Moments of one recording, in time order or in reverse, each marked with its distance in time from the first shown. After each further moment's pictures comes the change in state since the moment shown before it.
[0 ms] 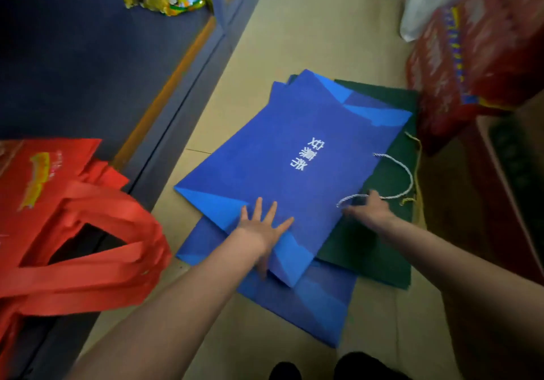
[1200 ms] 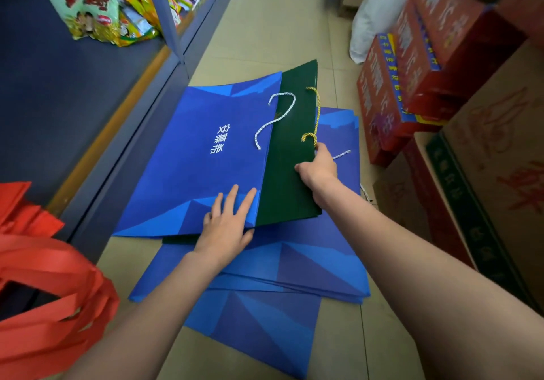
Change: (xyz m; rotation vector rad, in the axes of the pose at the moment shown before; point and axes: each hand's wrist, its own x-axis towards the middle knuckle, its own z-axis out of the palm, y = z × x) left_hand 0.028 0.002 -0.024 -0.373 0.600 -0.114; right_hand 0.008 -0.088 -0.041 0.429 0.175 -0.212
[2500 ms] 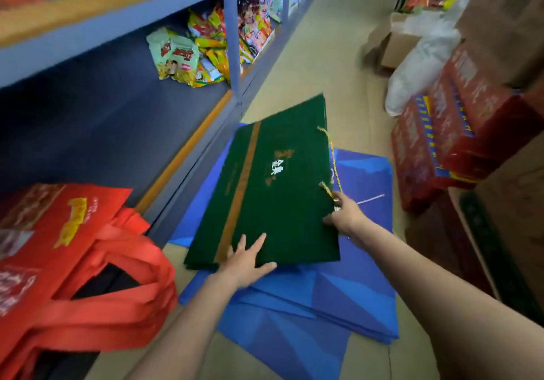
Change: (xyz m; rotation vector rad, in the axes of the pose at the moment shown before) left_hand -0.027 -0.047 -0.005 -0.355 -0.272 -0.252; right_hand -0.043 -0.017 0.001 -0.188 -0.254 -0.084
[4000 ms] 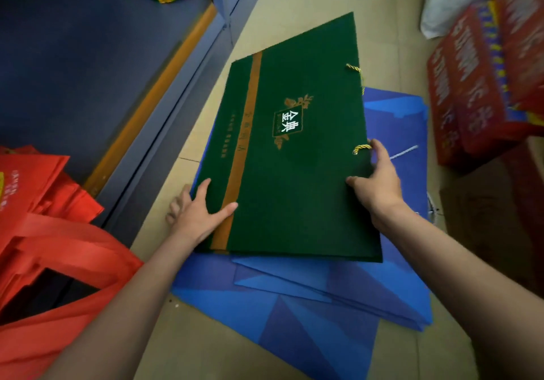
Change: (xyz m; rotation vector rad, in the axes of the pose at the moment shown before) left_hand 0.078 -0.077 -0.015 -0.119 0.296 -0.277; right_hand 0.055 0.039 0.025 0.101 0.283 -0.010
